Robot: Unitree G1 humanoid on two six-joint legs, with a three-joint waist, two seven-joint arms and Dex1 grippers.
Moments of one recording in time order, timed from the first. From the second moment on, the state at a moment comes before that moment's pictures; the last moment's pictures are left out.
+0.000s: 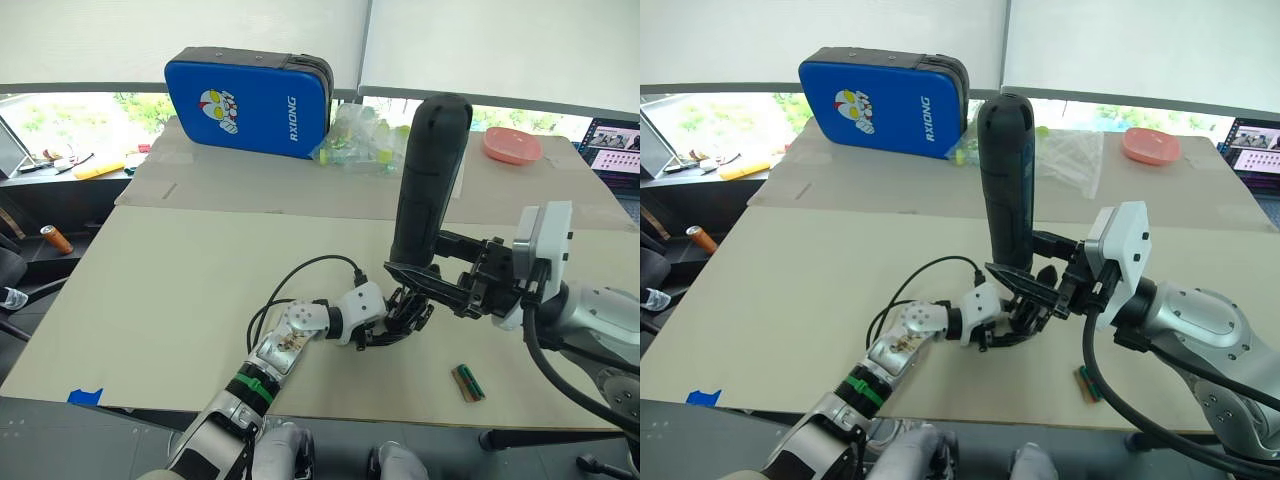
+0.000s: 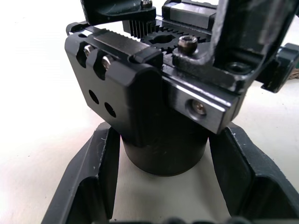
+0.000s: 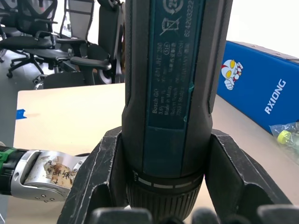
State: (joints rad) left arm -0.53 0.06 -0.43 0.36 0.05 0.05 -0.88; right arm -0.19 -0.85 -0.21 -0.76 0.93 0.53 0.55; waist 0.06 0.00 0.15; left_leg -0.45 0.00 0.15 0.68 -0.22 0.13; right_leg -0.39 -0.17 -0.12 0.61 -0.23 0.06
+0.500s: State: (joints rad) left arm -0.52 0.06 -0.43 0.35 0.04 0.07 -0.88; right arm -0.19 -0.85 -0.20 -0.76 0.92 0.53 0.55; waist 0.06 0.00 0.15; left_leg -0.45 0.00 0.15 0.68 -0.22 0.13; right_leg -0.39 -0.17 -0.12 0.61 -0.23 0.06
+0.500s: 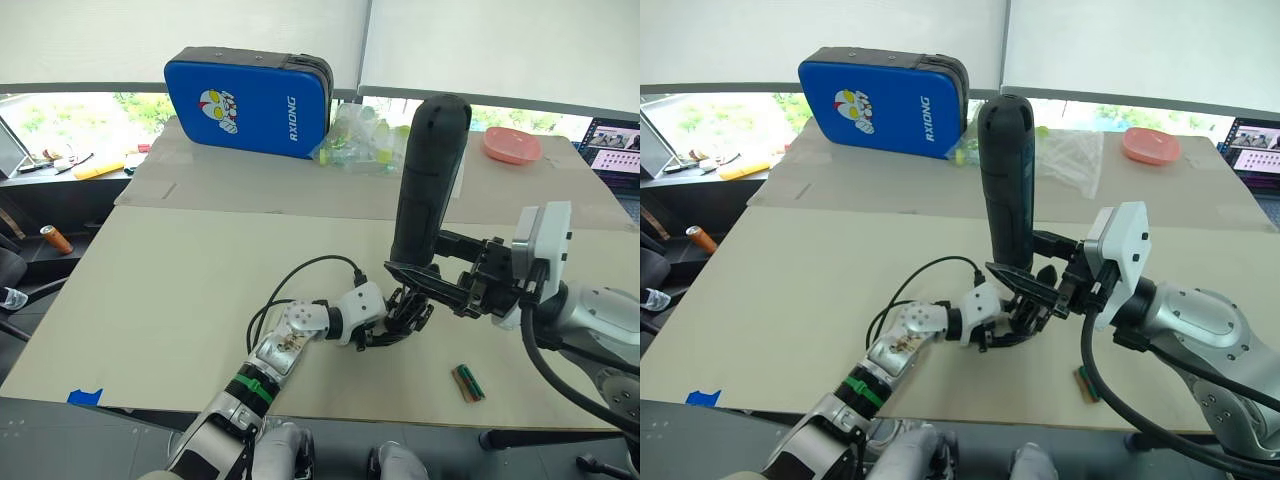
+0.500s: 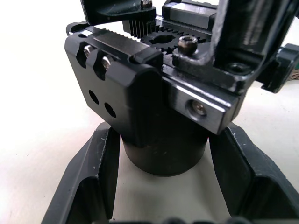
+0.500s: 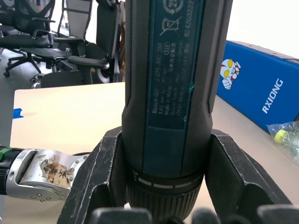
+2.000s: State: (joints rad) left arm -0.51 0.06 -0.43 0.34 0.04 0.07 -0.88; right arm -0.27 -0.85 -0.21 -0.75 1.04 0.68 0.50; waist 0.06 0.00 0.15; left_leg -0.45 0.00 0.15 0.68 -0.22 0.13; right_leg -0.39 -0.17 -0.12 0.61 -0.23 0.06
